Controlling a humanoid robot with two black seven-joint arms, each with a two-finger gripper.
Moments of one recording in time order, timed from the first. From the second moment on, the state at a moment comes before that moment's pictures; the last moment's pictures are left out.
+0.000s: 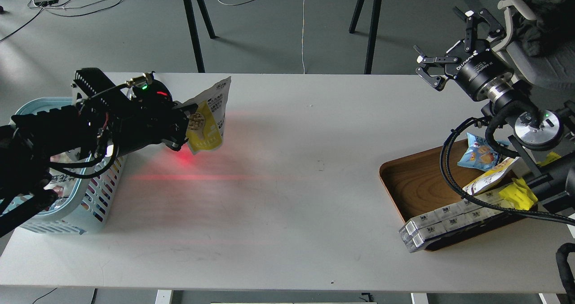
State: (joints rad) left arm -0.58 0.89 -0.75 -1.73 2.18 -0.37 -0.06; right arm 0.69 -0.40 1.02 0.86 0.09 0.37 -0.08
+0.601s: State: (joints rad) left arm -0.69 0.86 -0.78 -1.73 2.18 -0.43 -0.06; right arm 0.70 -0.40 1.02 0.86 0.08 0.37 -0.08
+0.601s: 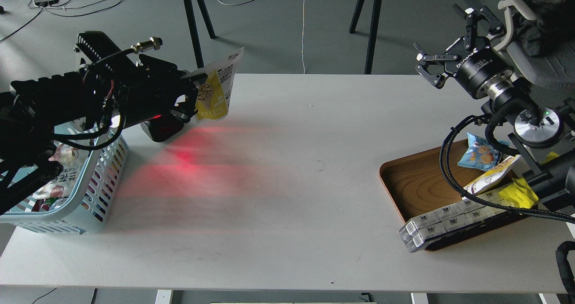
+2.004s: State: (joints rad) left arm -0.68 1.60 -0.24 -1.58 1.67 0.24 -0.23; right arm 0.70 -0.39 1.01 0.86 0.08 0.36 -0.08
